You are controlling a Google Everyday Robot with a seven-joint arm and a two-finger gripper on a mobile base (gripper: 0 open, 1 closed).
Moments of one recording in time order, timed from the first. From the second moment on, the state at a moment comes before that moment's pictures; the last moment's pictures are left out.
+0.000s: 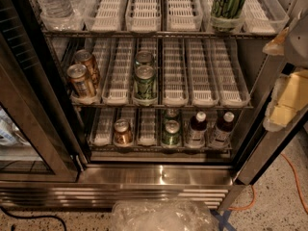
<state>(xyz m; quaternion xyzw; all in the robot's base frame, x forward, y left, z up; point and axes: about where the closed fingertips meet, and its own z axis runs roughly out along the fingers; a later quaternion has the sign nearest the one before) 0.438 -0.217 0.976 -0.60 0.78 -0.03 0.16</state>
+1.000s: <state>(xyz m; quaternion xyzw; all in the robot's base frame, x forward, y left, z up) 0.451 -0.190 0.980 -0.56 0.80 0.04 0.23</state>
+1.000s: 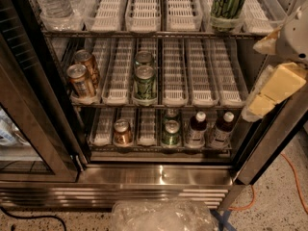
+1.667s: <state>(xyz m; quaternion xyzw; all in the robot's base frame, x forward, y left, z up) 0.455 -0.157 0.973 -0.46 0.82 0.11 0.34</state>
